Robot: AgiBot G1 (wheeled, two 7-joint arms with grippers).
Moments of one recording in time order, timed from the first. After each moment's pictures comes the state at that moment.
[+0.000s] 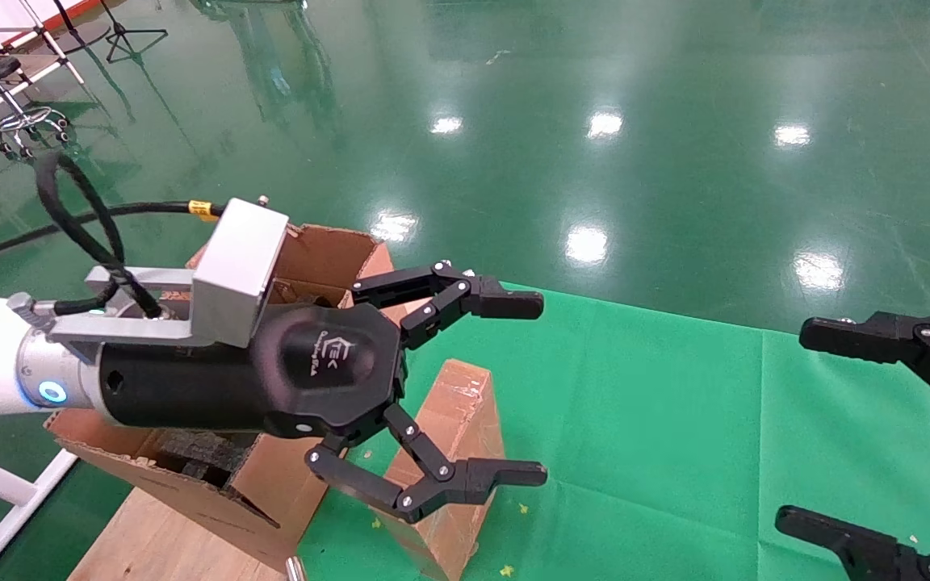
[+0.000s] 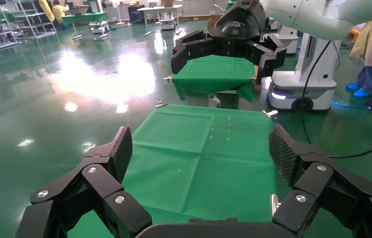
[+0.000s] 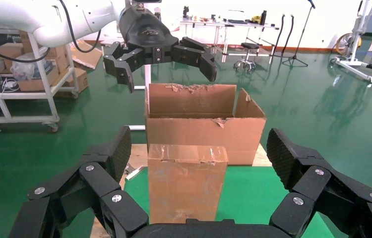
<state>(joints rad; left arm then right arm) -1.09 0.60 0.29 -1.29 0.76 1.49 -0.20 1.08 -0.60 -0.31 1.27 -0.71 -1.48 0.17</state>
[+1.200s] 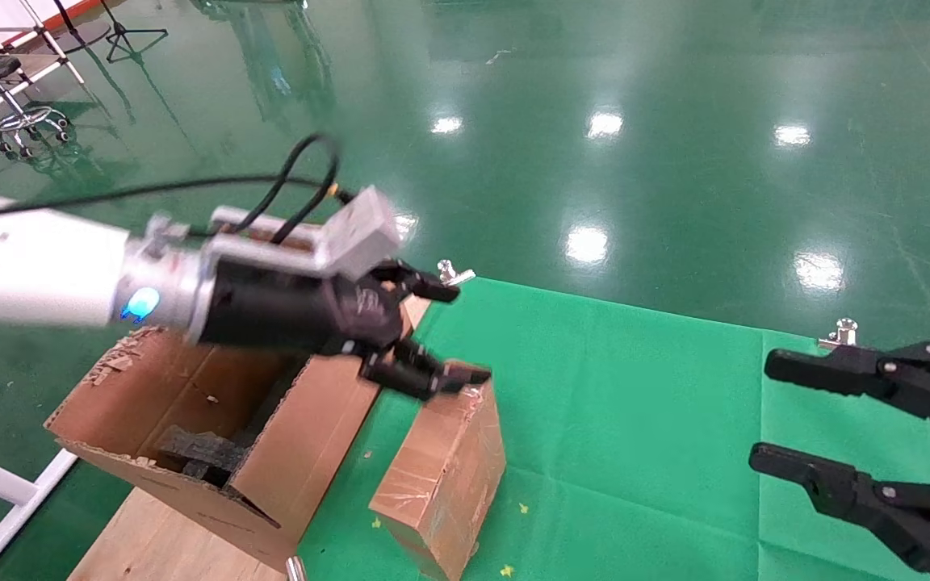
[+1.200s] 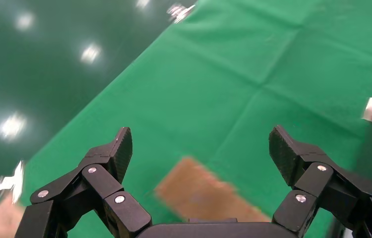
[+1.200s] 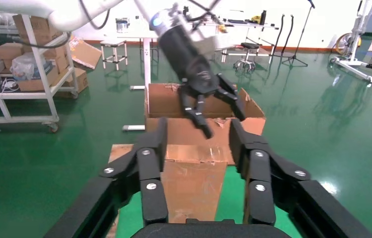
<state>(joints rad) -1.44 0.64 0.54 -1.33 1.41 1.41 -0.77 1.08 -0.60 -0.31 1.27 -0.71 -1.48 0.17</state>
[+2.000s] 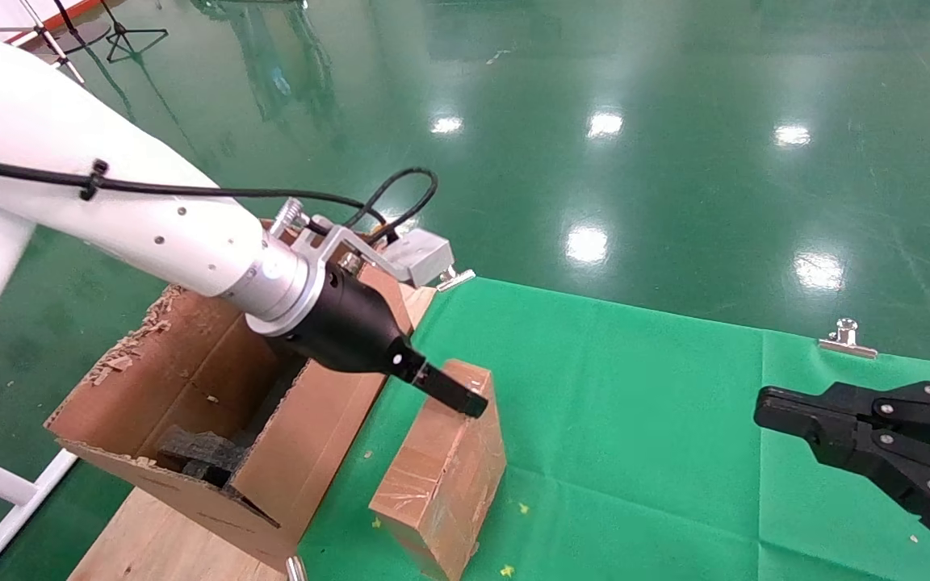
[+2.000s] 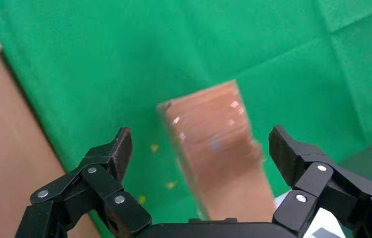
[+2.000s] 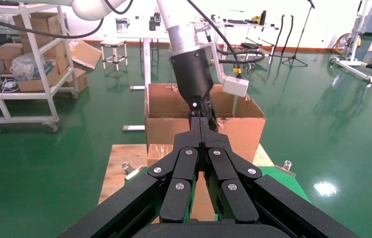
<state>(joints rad) -1.71 0.85 0.89 -1.34 1.73 1.56 -1.58 1.08 -0.60 -0.32 1.27 -0.70 -1.48 0.17</state>
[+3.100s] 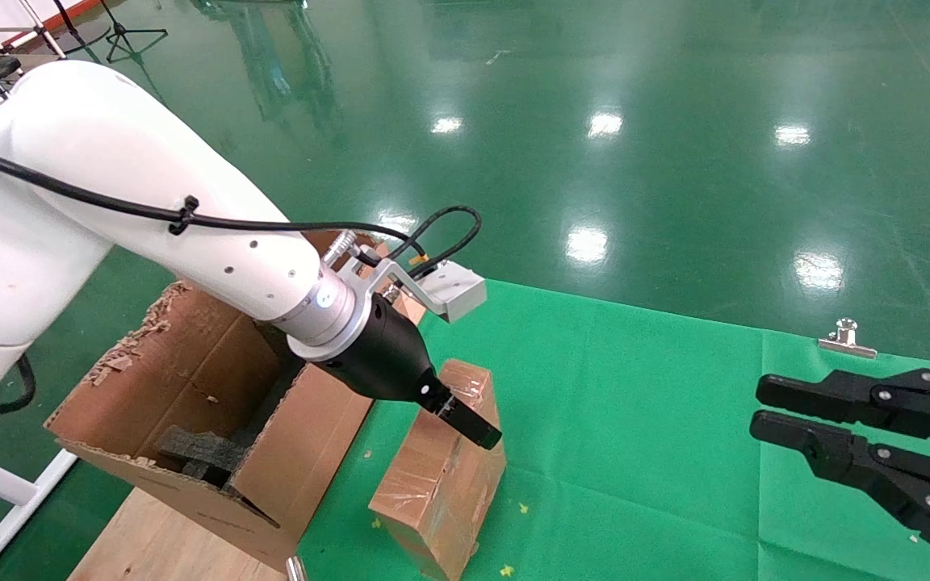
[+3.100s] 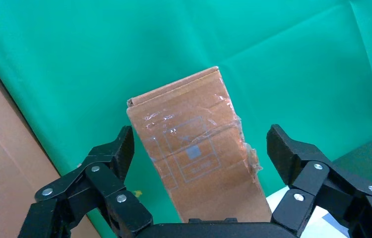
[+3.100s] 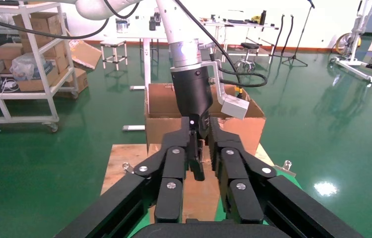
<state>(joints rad) -1.75 0.91 1.05 -1.35 1.75 1.54 -1.64 1.08 -0.60 -0.32 1.27 -0.70 -1.48 0.17</state>
